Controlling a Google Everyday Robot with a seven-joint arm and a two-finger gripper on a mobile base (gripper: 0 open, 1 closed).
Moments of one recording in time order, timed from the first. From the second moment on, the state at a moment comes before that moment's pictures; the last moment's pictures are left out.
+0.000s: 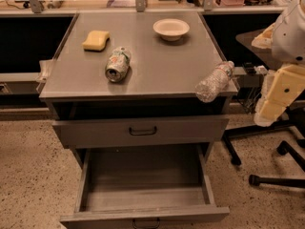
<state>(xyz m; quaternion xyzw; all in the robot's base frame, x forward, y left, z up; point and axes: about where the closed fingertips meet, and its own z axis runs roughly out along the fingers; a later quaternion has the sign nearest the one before) 0.438 -0.216 0.980 -0.60 0.78 -0.04 0.16</state>
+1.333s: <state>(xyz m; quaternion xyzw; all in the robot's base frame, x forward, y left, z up) 0.481 -0.157 0.954 -0.71 0.68 -0.06 0.17</state>
